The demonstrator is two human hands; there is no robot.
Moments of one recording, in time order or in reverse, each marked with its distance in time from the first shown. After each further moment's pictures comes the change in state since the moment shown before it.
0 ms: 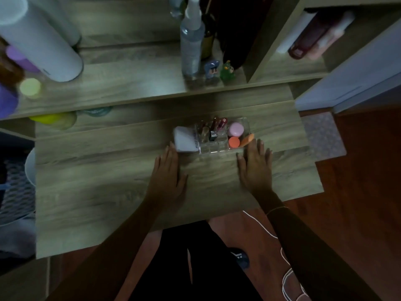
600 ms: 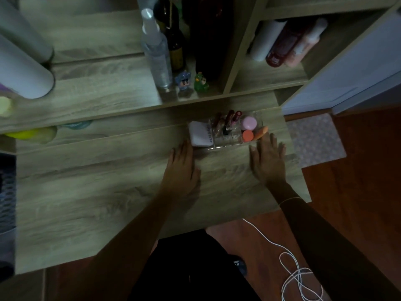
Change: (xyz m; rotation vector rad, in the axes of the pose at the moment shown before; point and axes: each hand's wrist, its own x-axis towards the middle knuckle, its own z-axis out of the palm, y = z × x) left_hand 0.068 0.078 0.012 -0.010 -0.002 0.054; right_hand 0.053 0.081 -0.036 0.046 0.027 -0.009
